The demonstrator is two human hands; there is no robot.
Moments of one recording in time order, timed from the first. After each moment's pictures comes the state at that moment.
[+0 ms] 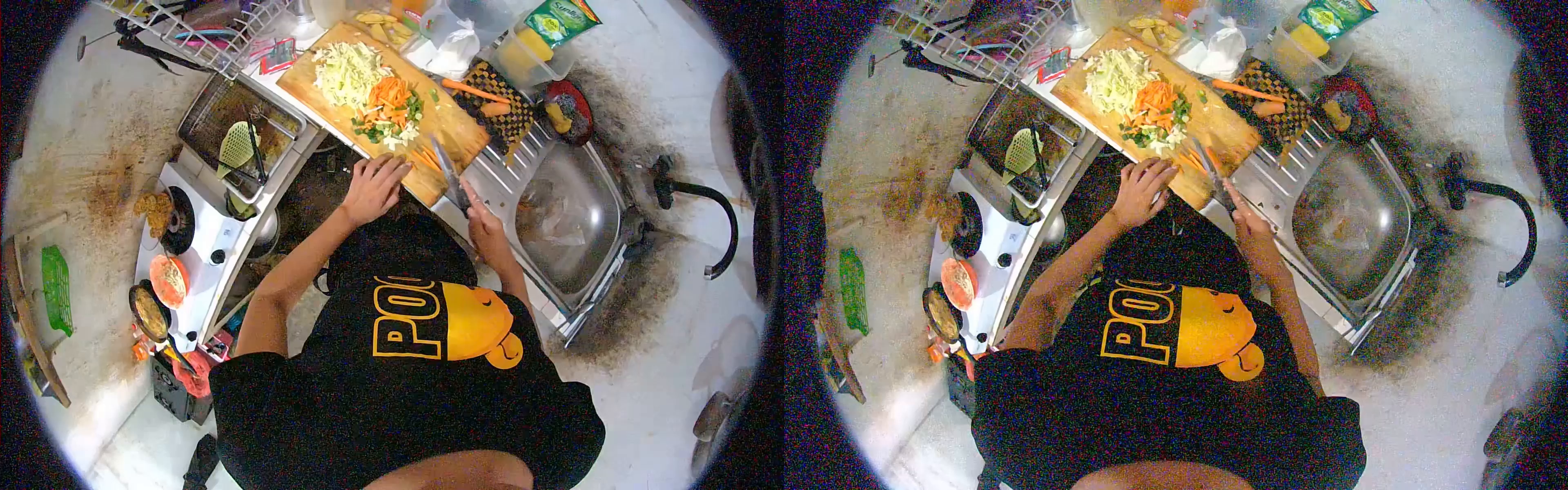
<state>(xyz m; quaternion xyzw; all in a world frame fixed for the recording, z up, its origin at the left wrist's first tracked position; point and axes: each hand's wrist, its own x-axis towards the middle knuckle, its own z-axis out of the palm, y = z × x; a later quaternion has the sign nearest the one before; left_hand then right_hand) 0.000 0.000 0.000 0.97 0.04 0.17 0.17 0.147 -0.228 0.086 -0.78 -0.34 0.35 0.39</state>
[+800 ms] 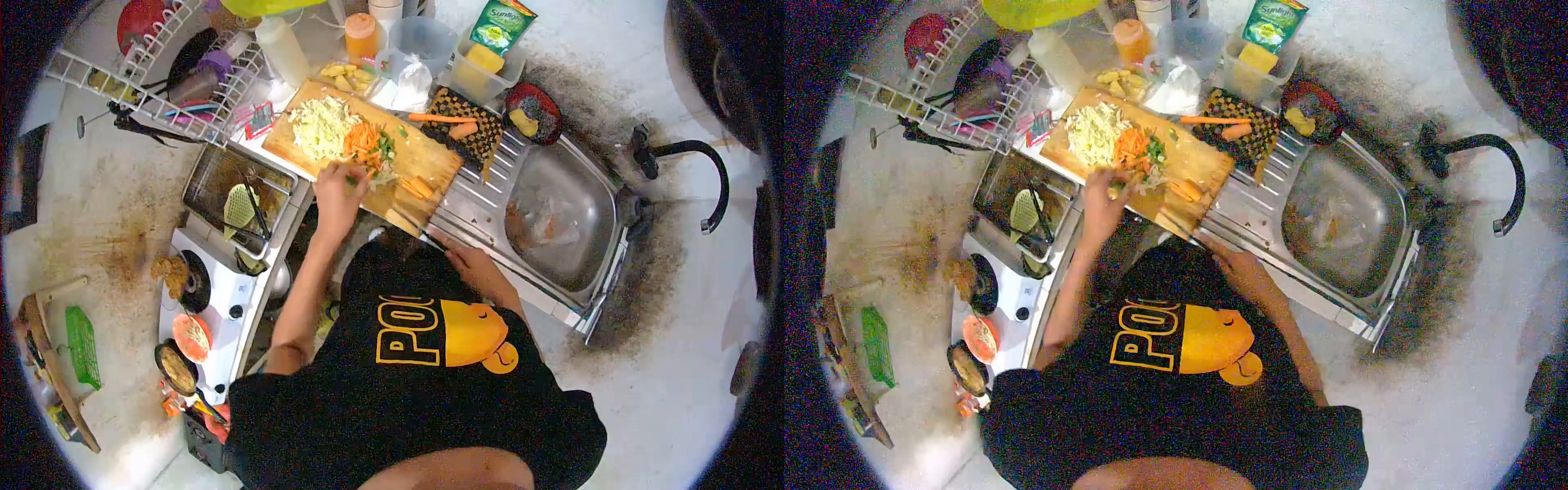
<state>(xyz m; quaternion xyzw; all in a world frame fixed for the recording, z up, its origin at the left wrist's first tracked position) 0.040 0.036 0.100 0.92 0.22 0.24 0.21 0.128 -0.240 0.112 -0.80 -0.36 0.41 0.25</state>
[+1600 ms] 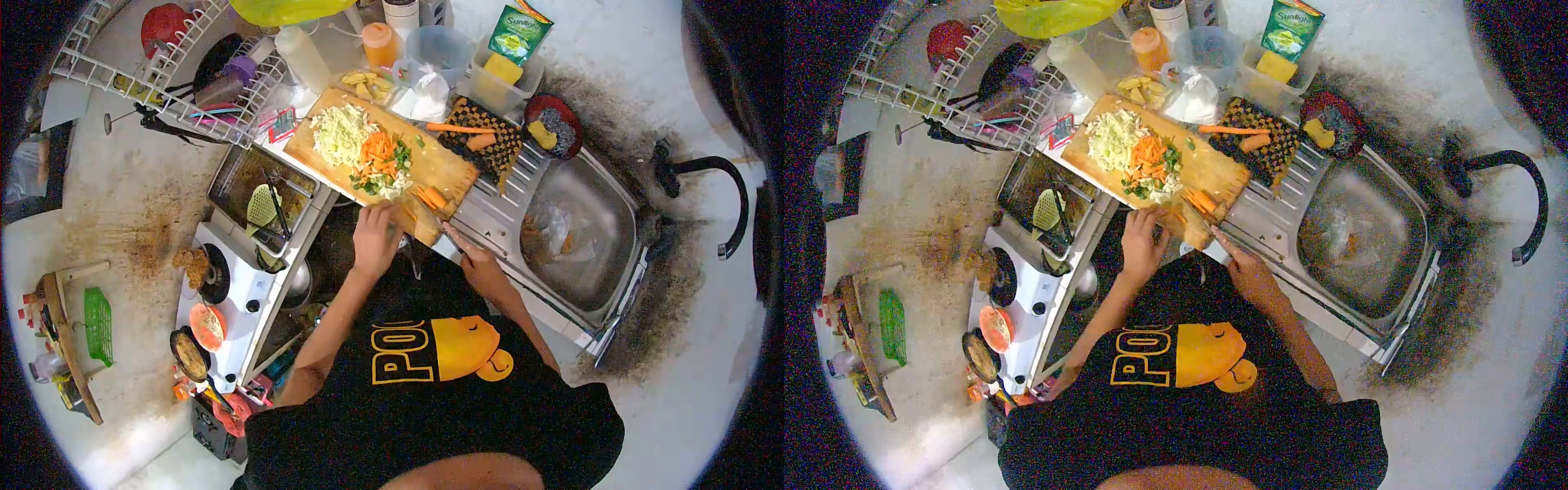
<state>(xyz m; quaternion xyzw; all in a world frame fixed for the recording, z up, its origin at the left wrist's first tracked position) 0.017 -0.025 0.070 0.93 0.22 0.19 0.22 0.141 -0.231 0.101 -0.79 -0.37 0.37 0.31</state>
